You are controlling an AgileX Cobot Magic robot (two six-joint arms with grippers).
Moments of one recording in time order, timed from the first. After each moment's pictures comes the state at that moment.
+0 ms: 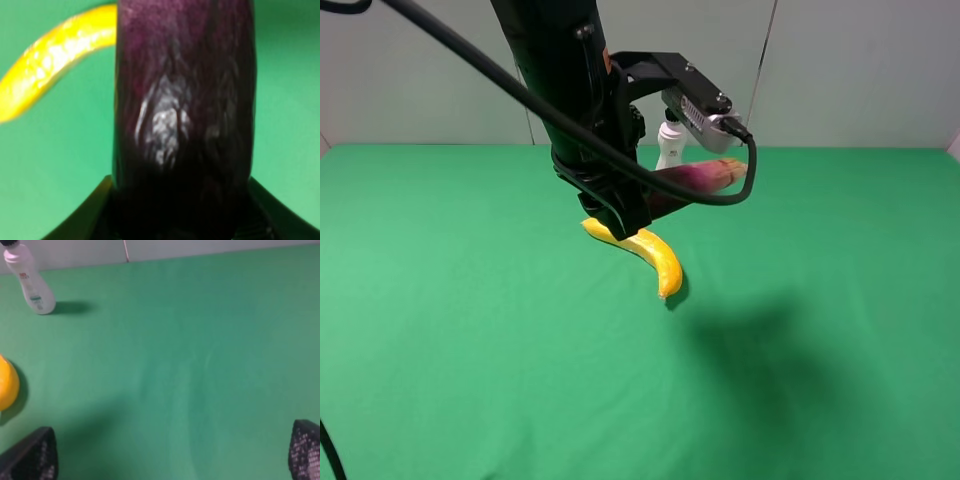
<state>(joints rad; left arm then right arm) -0.82 1.80 -1.48 0.01 0.98 0.38 -0.01 0.00 -0.50 0.04 1.01 -0.01</state>
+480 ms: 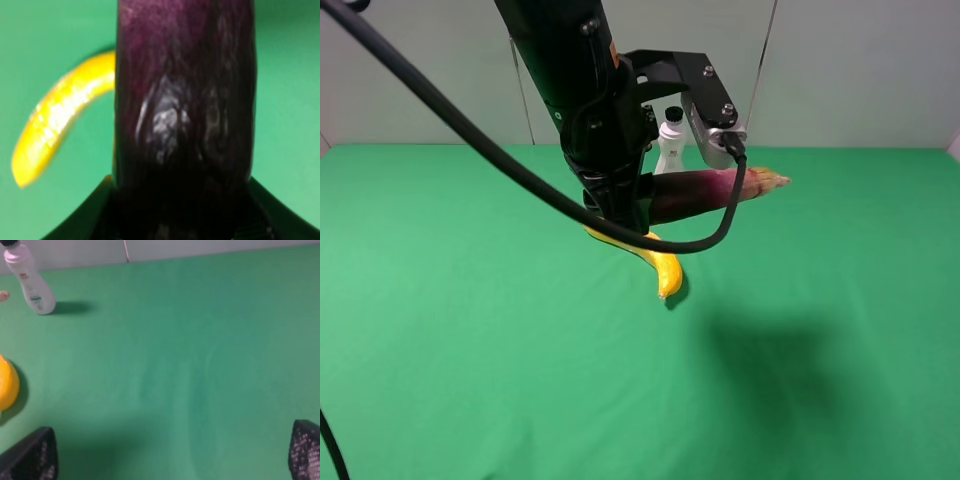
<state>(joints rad) -0.82 1.80 -1.48 -0.05 0.92 0.65 -0.01 0.00 -0.50 0.04 1.01 -0.01</state>
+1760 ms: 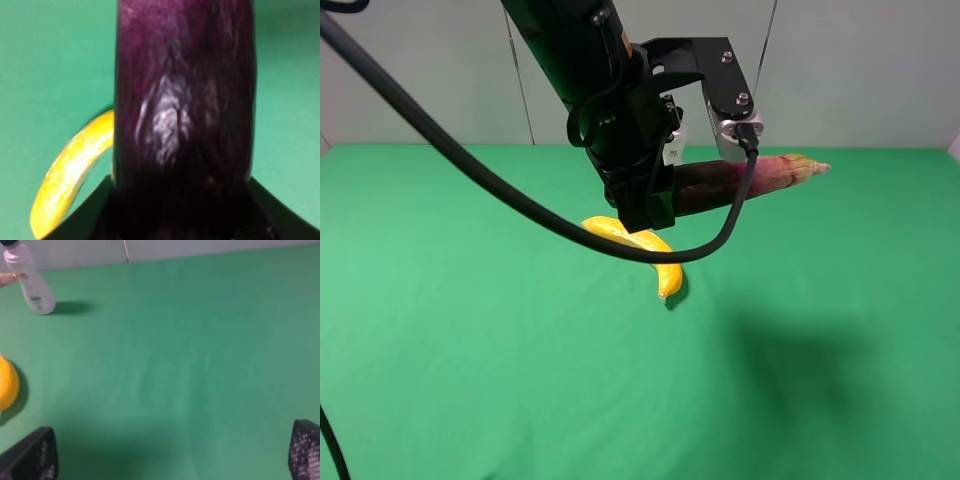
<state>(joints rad) -0.82 1.80 -1.48 -0.12 0.85 0.77 -0.01 0.00 -0.50 0.04 1.01 -0.01</state>
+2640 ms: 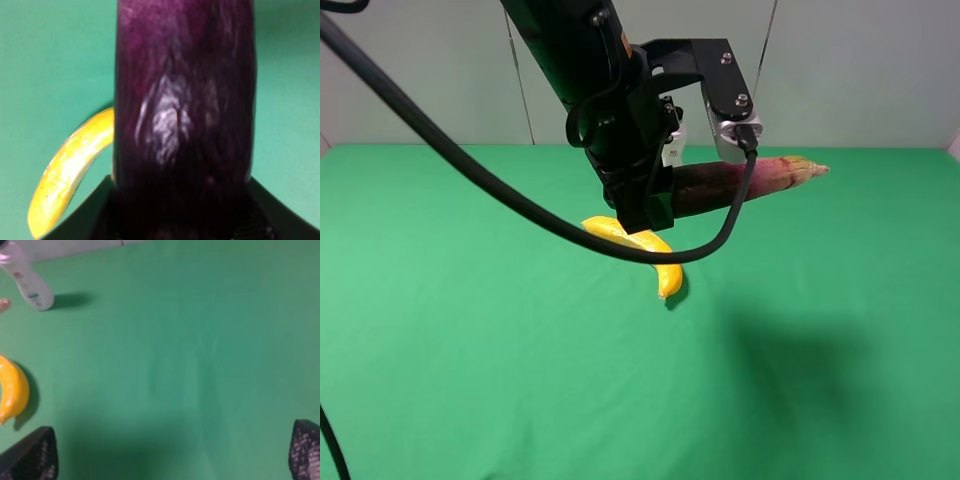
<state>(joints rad) -0.82 1.80 -1.48 -0.12 0.85 0.77 -0.01 0.29 -0.61 0.06 0.98 0.08</state>
